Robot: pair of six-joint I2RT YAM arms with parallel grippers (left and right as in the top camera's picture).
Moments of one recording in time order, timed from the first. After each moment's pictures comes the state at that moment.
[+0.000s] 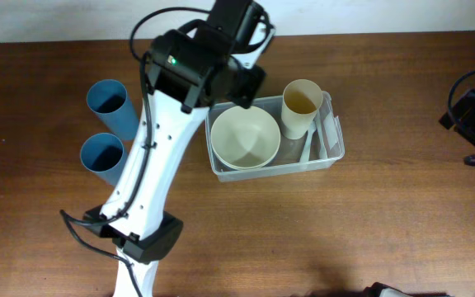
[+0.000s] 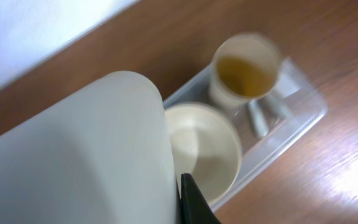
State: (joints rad) left arm -0.59 2.14 2.79 -1.60 -0.06 0.02; right arm -0.43 1.40 1.77 -1.35 -0.02 0.33
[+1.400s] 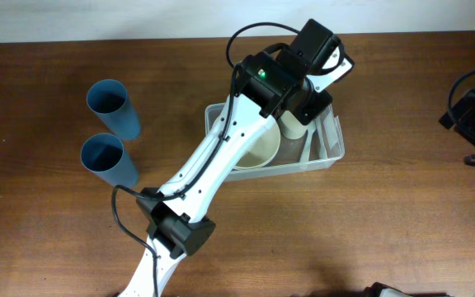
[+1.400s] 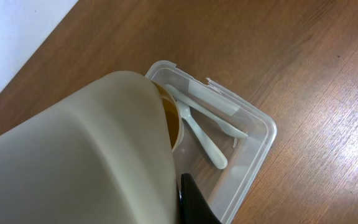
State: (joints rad) left arm -0.76 2.31 2.71 -1.34 0.03 0.18; right arm -0.43 1.40 1.77 -1.35 -0.02 0.33
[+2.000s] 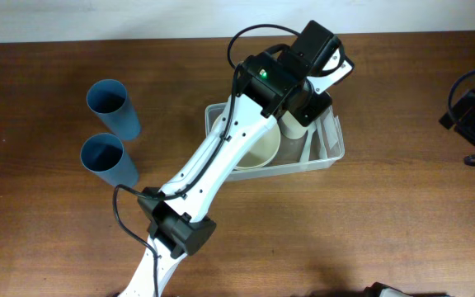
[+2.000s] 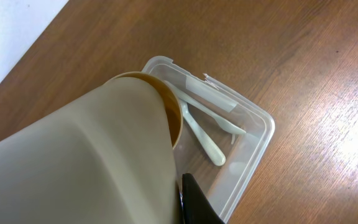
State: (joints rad) left arm -0.76 2.32 2.71 -1.36 0.03 0.18; right arm -0.43 1.40 1.77 -1.35 -0.02 0.33
